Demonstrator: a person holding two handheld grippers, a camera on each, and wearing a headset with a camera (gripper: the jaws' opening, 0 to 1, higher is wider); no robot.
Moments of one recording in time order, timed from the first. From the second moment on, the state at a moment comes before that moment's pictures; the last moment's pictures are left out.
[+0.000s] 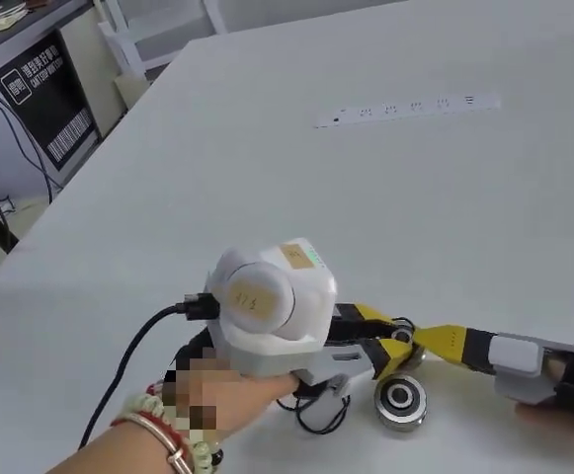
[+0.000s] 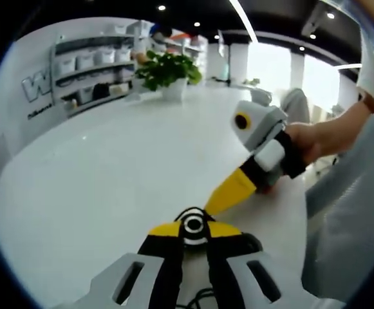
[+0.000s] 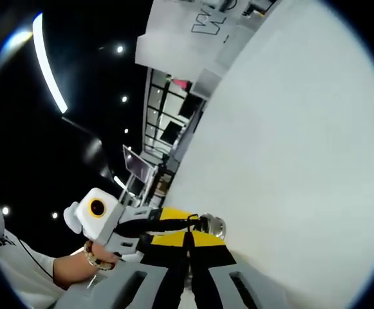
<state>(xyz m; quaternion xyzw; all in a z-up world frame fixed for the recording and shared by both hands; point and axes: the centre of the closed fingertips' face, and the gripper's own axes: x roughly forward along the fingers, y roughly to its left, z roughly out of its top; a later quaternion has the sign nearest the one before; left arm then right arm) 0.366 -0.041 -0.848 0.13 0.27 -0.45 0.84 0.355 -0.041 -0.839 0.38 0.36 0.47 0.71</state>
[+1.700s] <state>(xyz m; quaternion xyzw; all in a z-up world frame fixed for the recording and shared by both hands) 0.323 0.029 -0.730 0.15 0.20 -0.41 0.88 0.337 -0.084 -0.833 0.42 0.37 0.44 0.71</state>
